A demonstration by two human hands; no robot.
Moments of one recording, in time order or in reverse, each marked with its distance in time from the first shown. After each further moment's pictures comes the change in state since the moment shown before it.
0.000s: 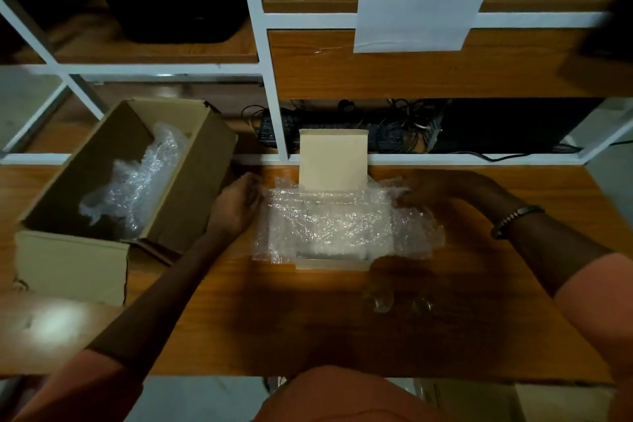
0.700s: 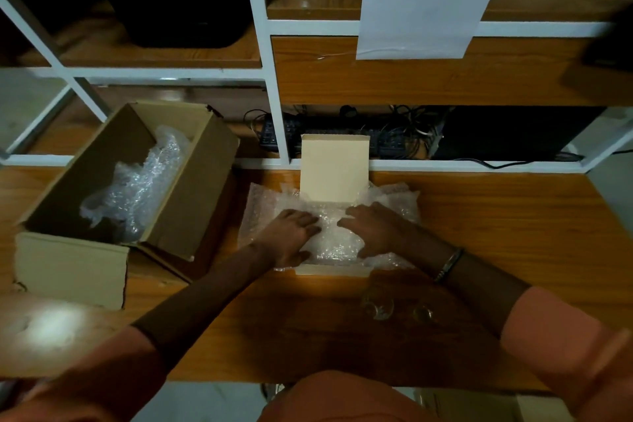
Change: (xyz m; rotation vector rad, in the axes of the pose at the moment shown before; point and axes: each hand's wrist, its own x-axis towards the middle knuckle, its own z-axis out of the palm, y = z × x) left_hand -0.003 0.040 0.074 0.700 -0.544 0.517; right_hand 0.015 -0.087 0.094 -0.592 0.081 -0.270
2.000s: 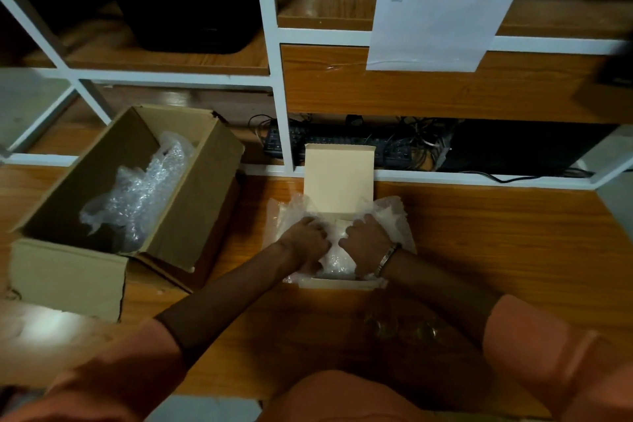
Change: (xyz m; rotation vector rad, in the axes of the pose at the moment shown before) left_hand 0.037 0.017 -0.014 0.247 -0.225 0.019; right_hand 0.026 -0.030 0.005 -0.268 -0.062 0.075
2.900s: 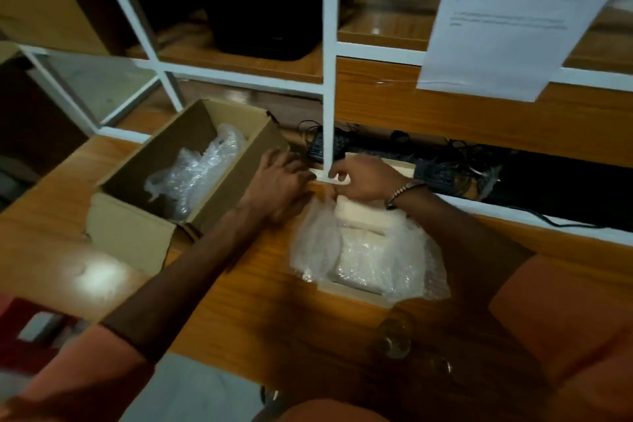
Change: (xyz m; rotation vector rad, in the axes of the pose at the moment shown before) left_hand -0.122 -0.086 -0.059 -0.245 0.464 -0.498; right_hand 0.036 0.065 -0.152 0.656 0.409 -0.148
